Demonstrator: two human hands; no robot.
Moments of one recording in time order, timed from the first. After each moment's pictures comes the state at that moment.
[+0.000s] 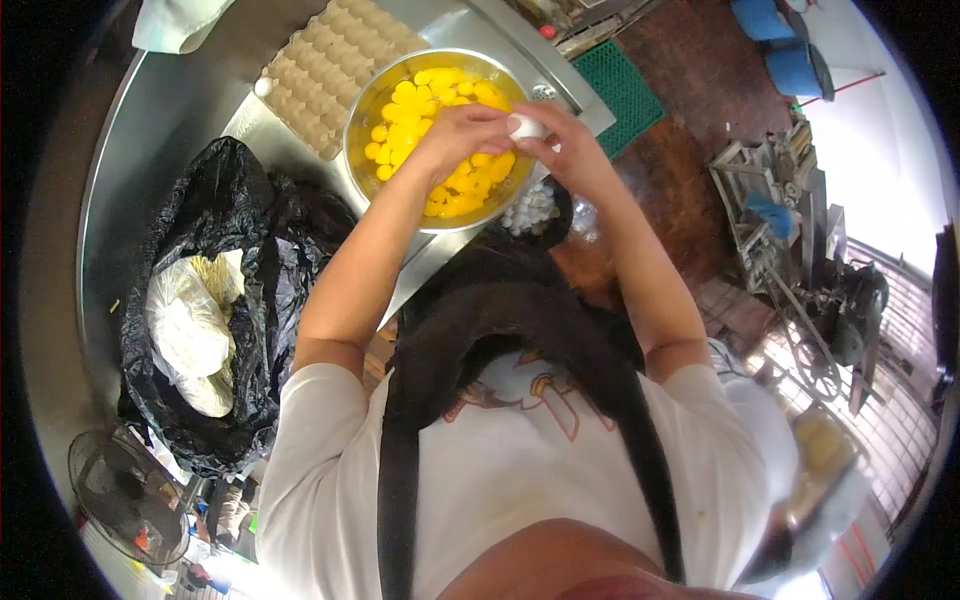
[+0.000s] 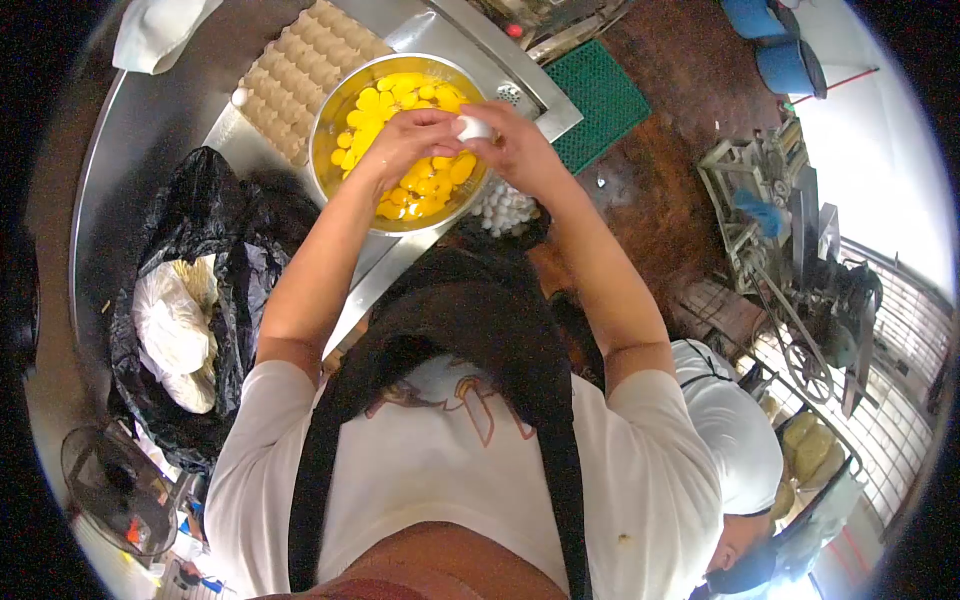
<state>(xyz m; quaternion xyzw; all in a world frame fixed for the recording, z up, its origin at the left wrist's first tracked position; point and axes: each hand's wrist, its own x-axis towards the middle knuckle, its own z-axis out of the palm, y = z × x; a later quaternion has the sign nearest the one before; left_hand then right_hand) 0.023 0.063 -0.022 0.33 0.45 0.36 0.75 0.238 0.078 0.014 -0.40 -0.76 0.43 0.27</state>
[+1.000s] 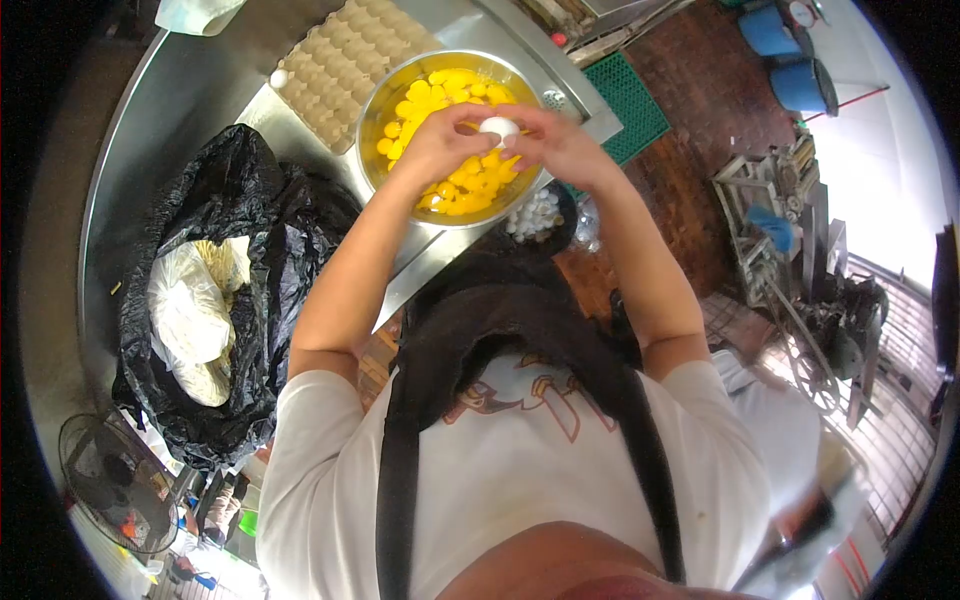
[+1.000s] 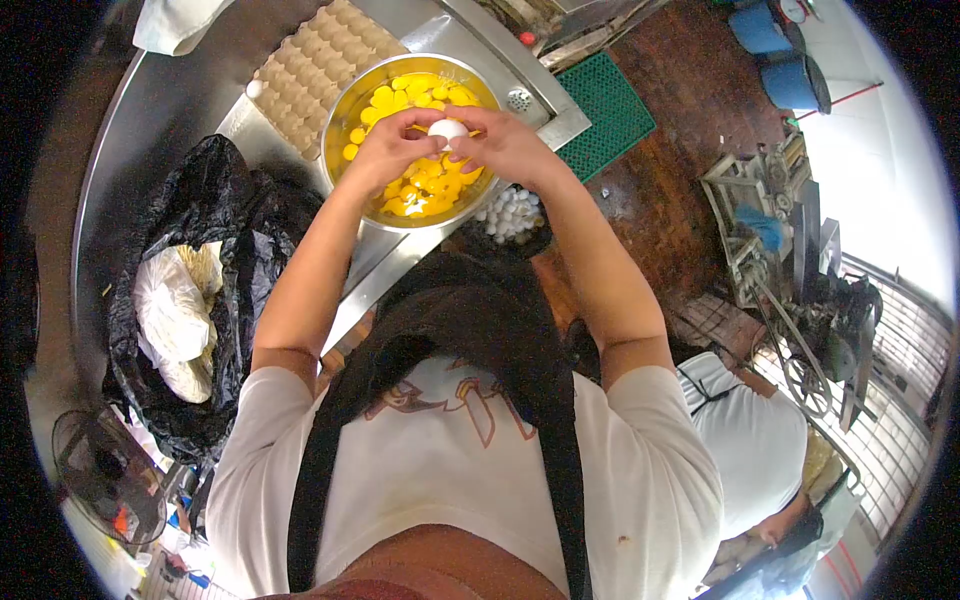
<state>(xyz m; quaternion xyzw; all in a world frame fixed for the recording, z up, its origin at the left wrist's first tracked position) -0.006 0.038 -0.006 0.51 0.53 0.35 0.58 0.205 0.080 0.033 -0.39 -0.61 0.67 0.17</state>
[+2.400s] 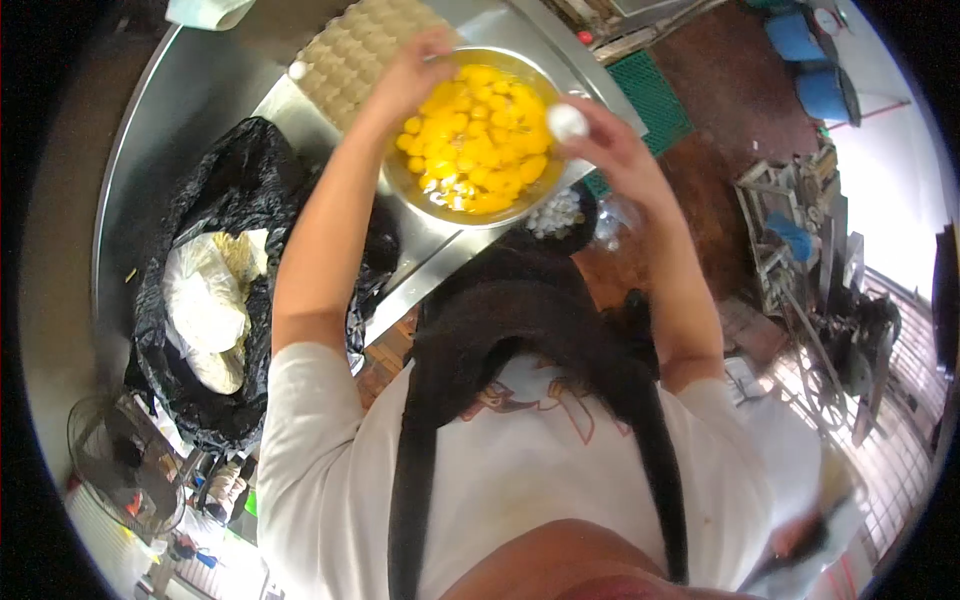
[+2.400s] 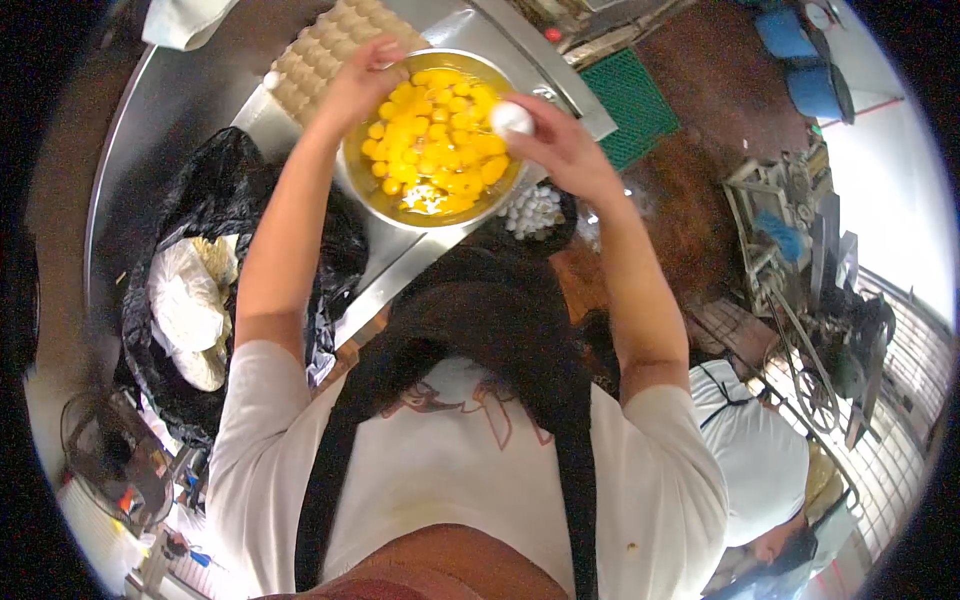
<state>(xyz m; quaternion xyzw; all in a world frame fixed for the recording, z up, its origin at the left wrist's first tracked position) -0.085 0.109 -0.007 0.56 0.63 0.35 0.41 0.239 0.081 0.039 -0.38 -0.61 0.64 0.28</state>
